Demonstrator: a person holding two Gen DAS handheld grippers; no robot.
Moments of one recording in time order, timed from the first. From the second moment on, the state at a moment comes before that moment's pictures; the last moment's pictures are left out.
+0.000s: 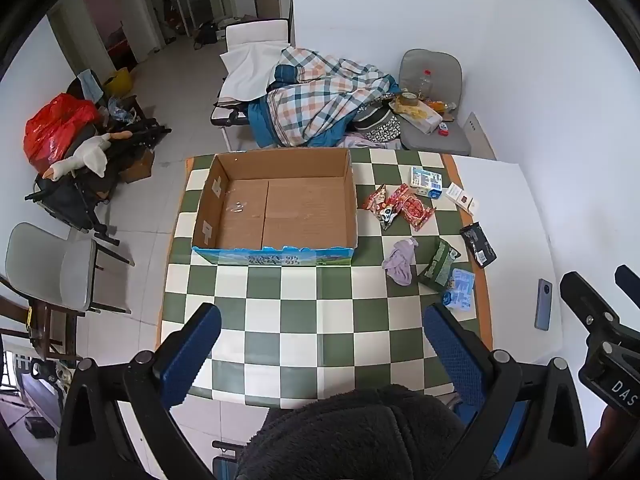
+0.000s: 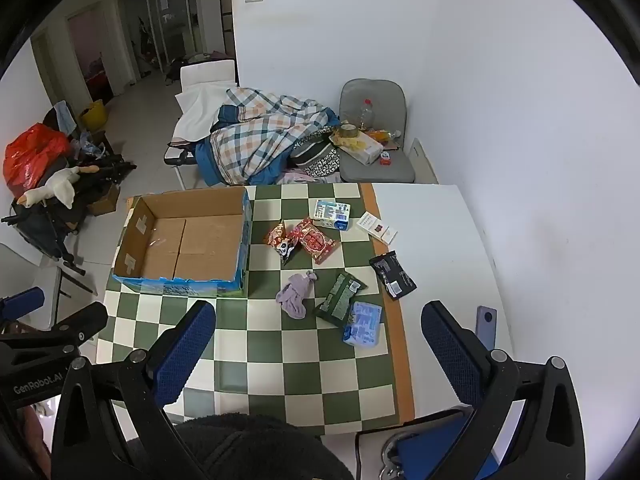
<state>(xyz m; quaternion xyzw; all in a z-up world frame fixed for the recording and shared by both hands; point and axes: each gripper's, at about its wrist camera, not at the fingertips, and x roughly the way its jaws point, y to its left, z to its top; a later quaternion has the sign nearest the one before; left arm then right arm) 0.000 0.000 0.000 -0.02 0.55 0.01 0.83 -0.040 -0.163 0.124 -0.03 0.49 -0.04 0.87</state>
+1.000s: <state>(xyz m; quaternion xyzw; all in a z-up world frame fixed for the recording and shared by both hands) 0.001 -0.008 0.004 -0.01 0.55 0.01 0.84 -0.046 -0.169 0.131 -0.03 0.48 -0.05 0.88</state>
